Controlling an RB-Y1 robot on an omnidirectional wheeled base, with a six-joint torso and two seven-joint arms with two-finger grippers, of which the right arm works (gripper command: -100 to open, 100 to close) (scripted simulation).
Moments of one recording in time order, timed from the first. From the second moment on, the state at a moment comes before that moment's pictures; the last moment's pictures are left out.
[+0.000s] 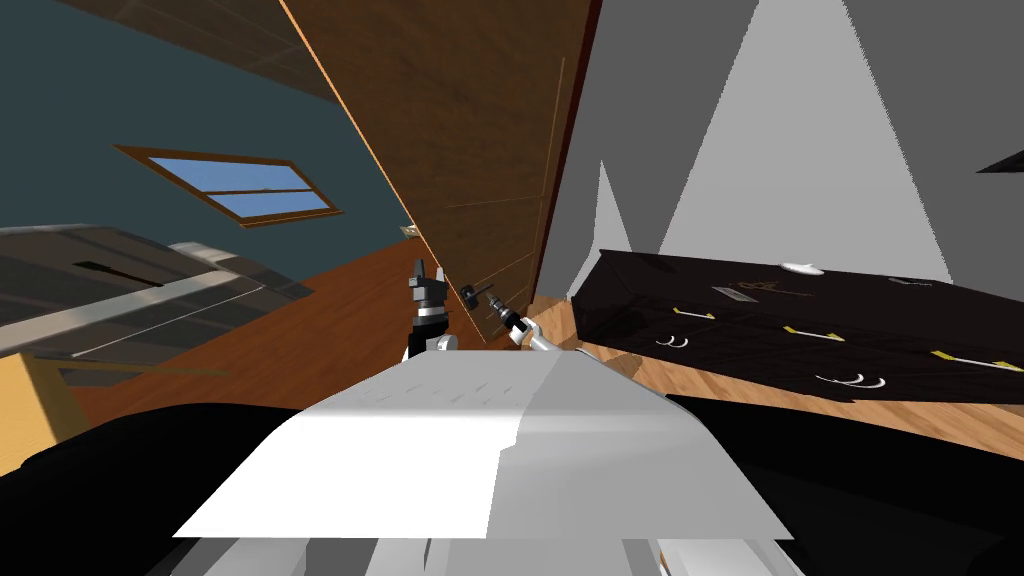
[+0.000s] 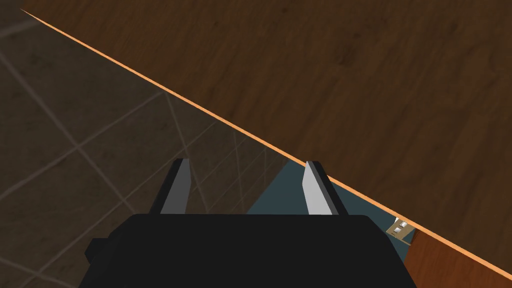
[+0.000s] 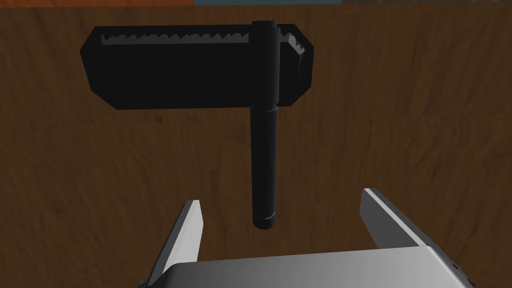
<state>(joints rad) -0.31 -0.05 0.74 -1.02 -0.09 -0.34 -0.13</state>
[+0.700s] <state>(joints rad) -0.32 -0.02 0.72 -1.02 -0.09 -0.34 -0.12</state>
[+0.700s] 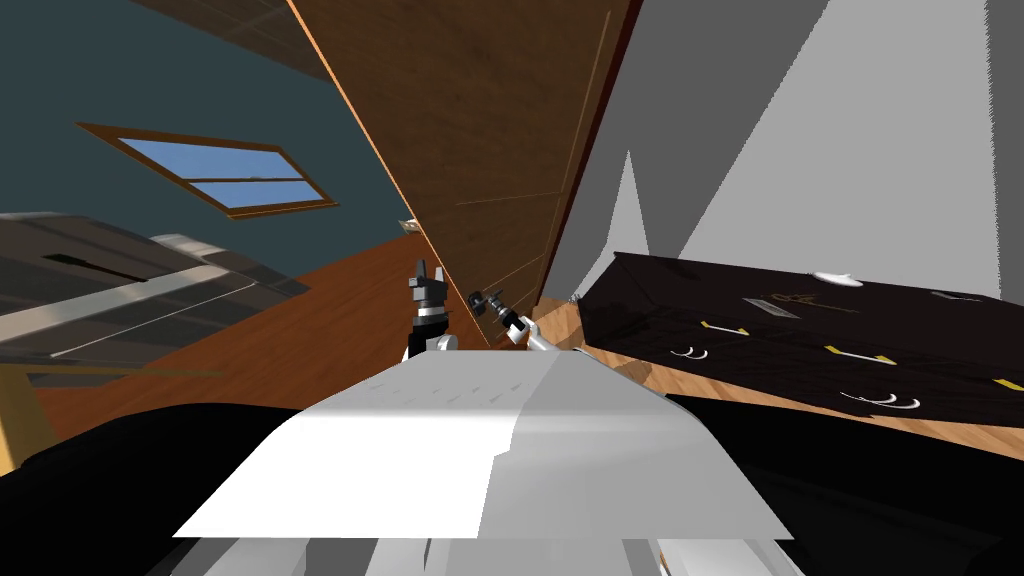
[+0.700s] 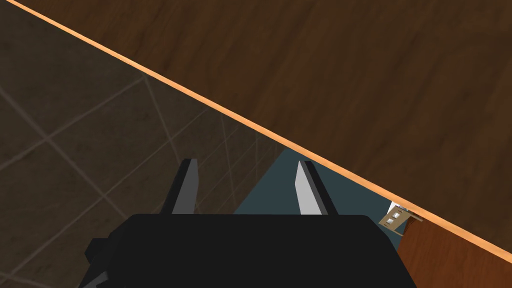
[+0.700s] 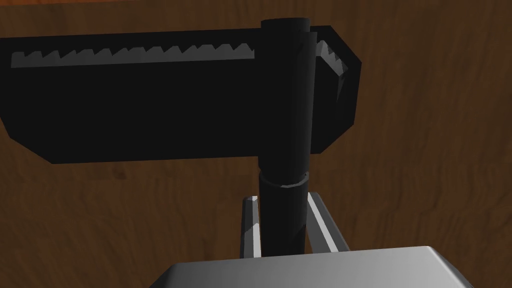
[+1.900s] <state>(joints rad) -0.32 -0.03 0.63 -0.97 -0.09 -0.35 -0.10</state>
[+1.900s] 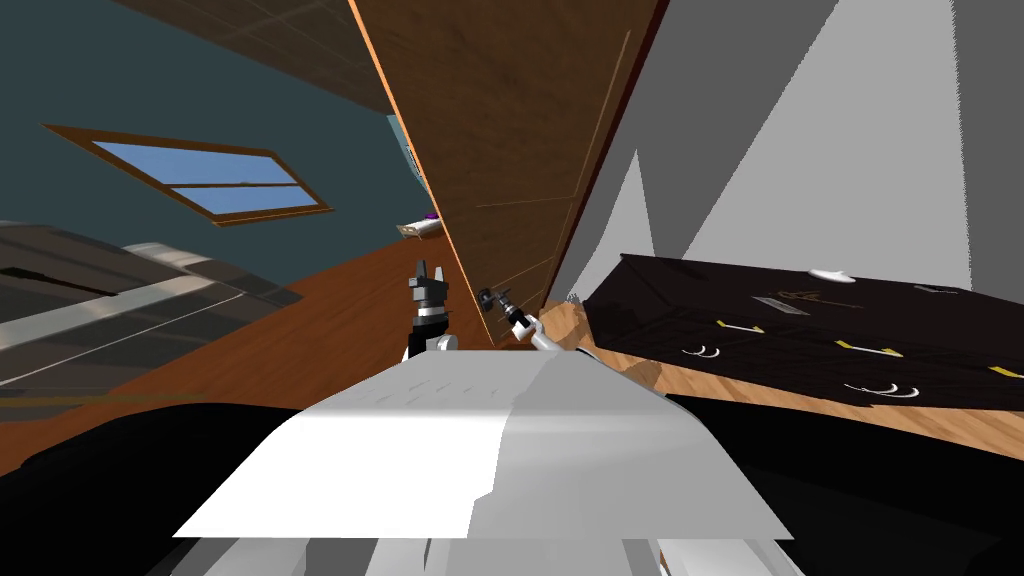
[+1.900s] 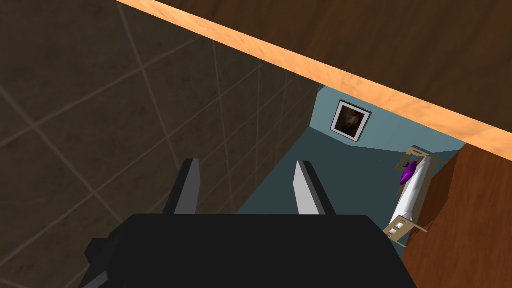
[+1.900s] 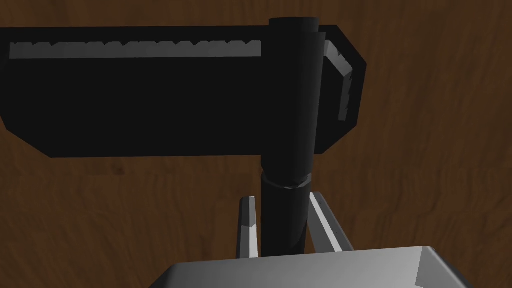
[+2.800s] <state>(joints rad) -0.32 -0.01 0.51 -0.94 -0.09 -0.35 -0.06</state>
